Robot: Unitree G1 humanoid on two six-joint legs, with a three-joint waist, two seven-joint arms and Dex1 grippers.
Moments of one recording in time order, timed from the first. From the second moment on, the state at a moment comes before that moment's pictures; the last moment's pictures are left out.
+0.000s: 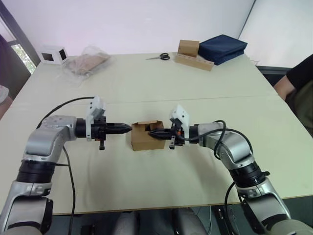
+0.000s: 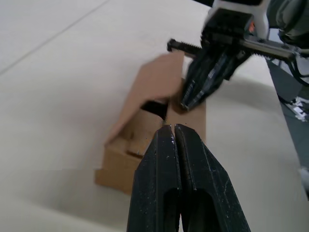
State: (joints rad) left arm -0.52 0.72 0.02 0.02 -0.51 0.64 -1.30; right arm -0.60 -0.41 0.25 -0.09 0.40 0.69 0.91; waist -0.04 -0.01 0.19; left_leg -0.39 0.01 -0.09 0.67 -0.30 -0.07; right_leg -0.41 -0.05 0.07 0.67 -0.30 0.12
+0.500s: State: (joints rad) left arm -0.51 0.63 -0.05 0.04 -0.45 0.56 -1.21; right arm -0.60 -0.42 0.25 -0.11 0.40 0.71 0.92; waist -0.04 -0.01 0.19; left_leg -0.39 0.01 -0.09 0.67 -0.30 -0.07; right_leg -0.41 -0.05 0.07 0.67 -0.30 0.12
